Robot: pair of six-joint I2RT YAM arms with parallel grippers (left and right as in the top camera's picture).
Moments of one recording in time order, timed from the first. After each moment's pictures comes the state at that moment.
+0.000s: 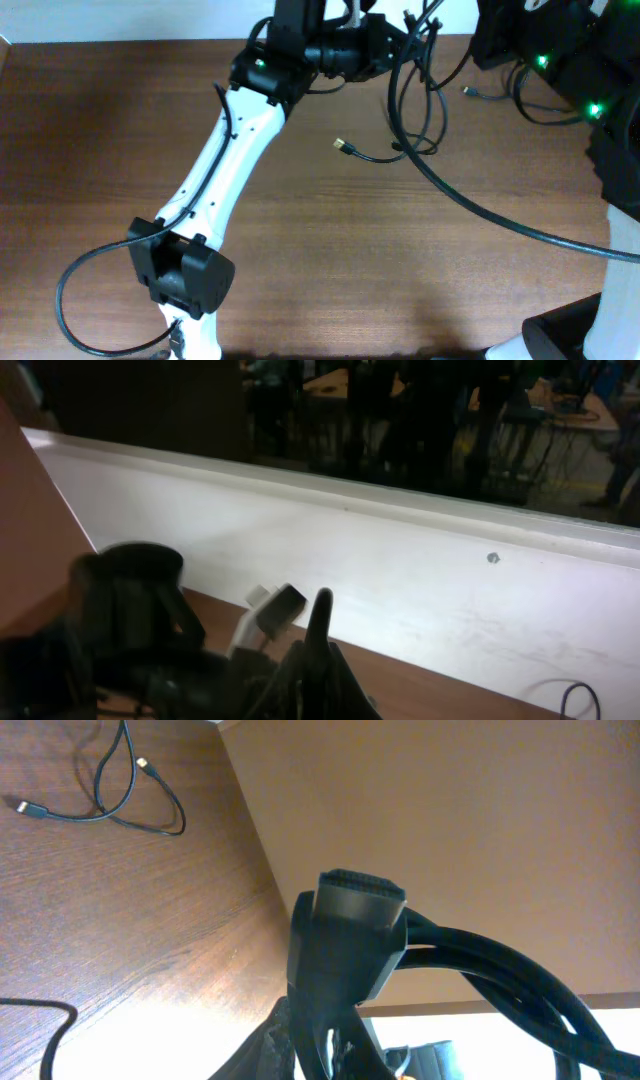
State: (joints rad) left arm -0.43 2.02 2.09 -0.44 0.93 -0.86; right arm 0.30 1.70 2.63 -1.14 -0.09 0.00
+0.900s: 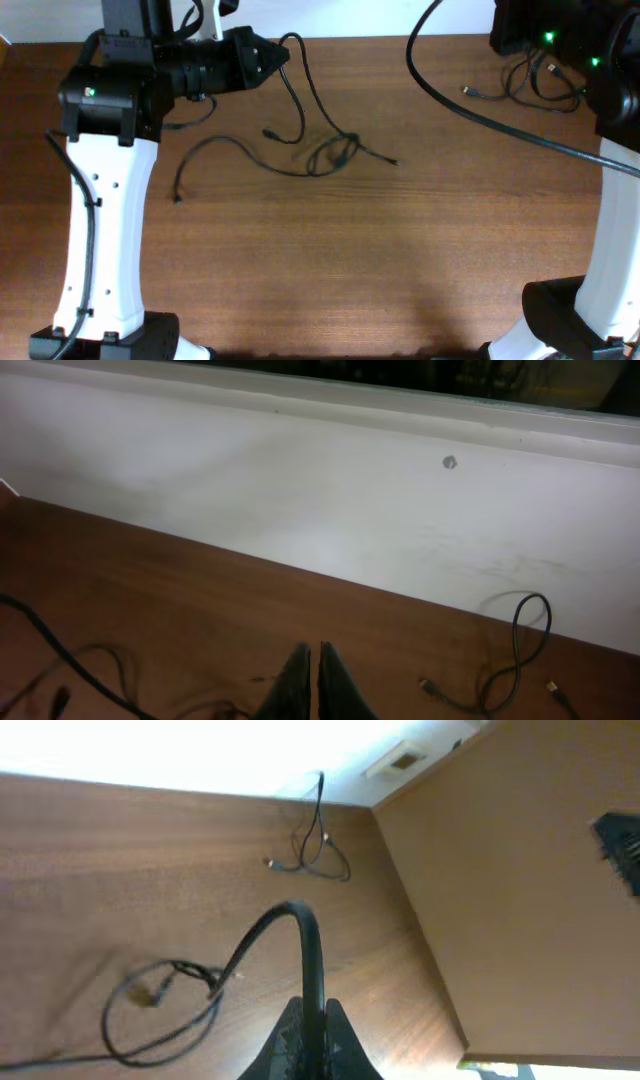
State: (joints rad) left arm -0.11 1.68 2.09 -1.02 0.74 -0.36; right arm 0.12 1.80 2.60 -1.25 -0.18 -0.06
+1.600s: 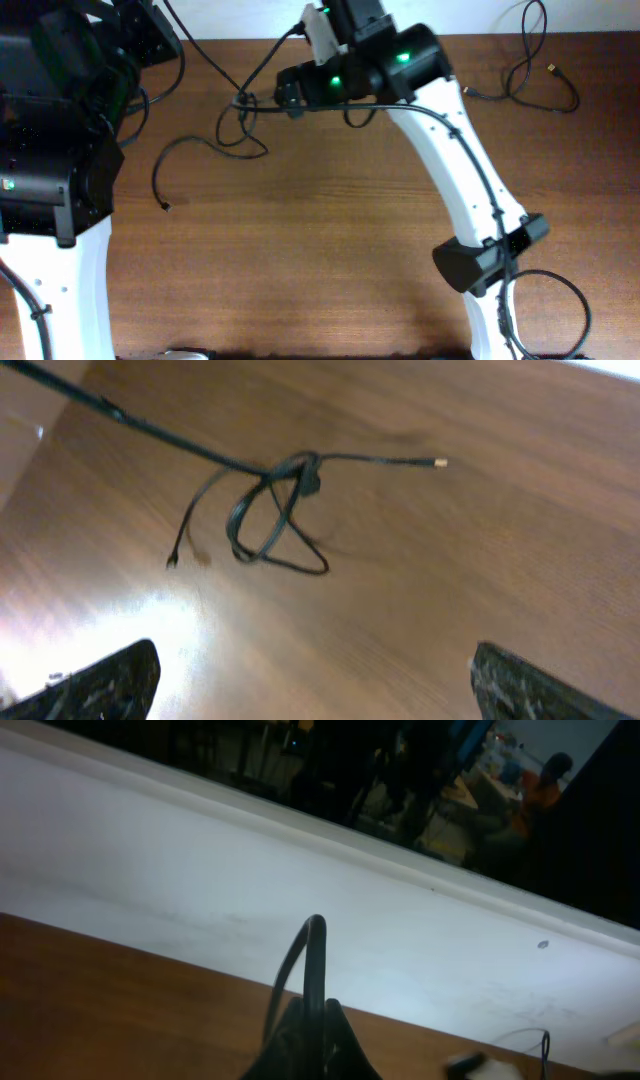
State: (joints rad) left arm -0.11 1.49 2.17 -0.91 -0.09 -0.36; right arm 0.57 2.23 2.60 -1.26 -0.28 0.16
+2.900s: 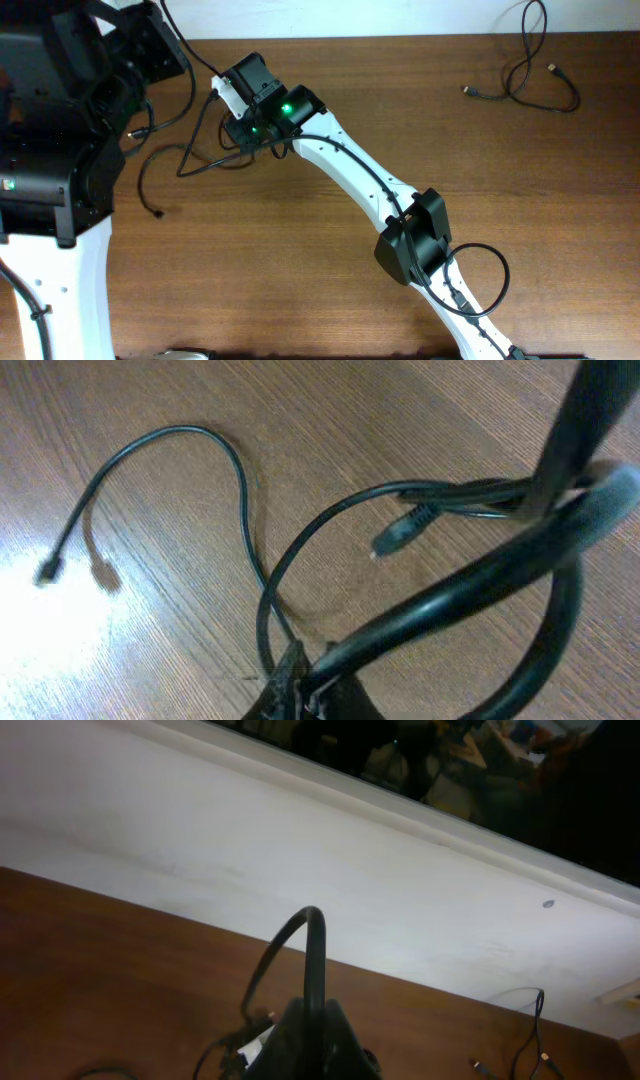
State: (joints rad) left arm -0.11 1.49 2.17 -1.02 -0.06 -0.38; right arm 0.74 2.52 2.53 -0.91 -0.17 -0.01
